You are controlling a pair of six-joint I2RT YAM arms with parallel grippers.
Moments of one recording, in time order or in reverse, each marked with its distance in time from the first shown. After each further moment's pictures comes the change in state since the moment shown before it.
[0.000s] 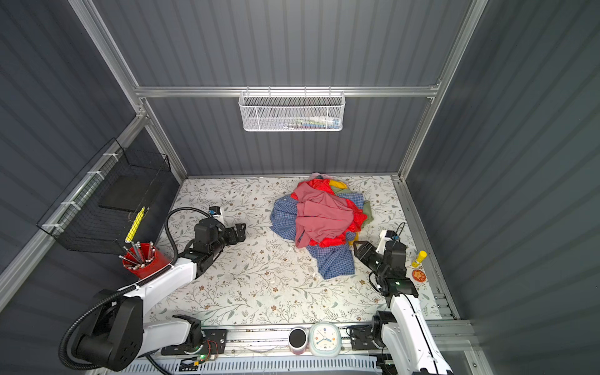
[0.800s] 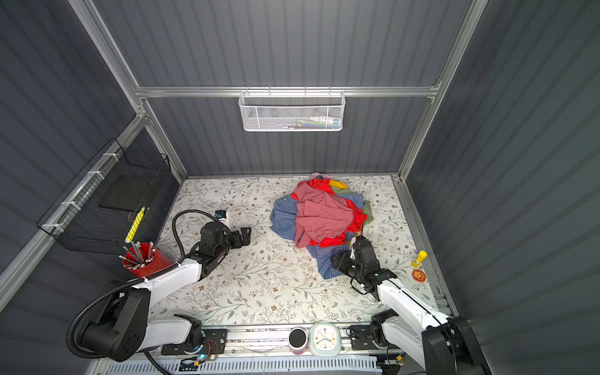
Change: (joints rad) left arm -0.022 0.042 -0.044 0.083 0.018 -0.024; right arm 0.370 0.313 0.042 0.068 0.189 0.018
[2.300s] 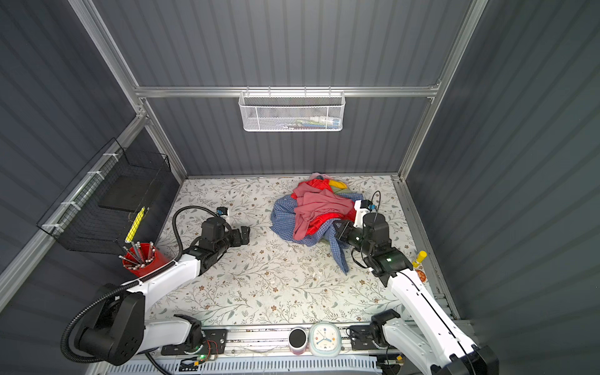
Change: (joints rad) left arm -0.026 -0.010 0.105 -0.191 -0.048 0.059; right arm 0.001 -0.131 0.426 -0.146 -0.048 -0.012
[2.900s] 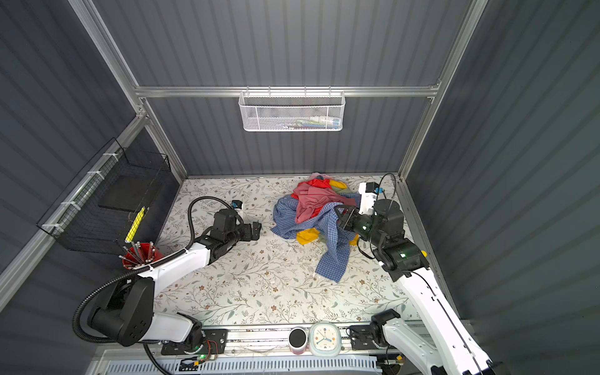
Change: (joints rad) left arm -0.080 0.117 0.144 -0.050 0.030 0.050; right arm 0.000 -0.001 0.249 -0.134 -0.046 -0.078
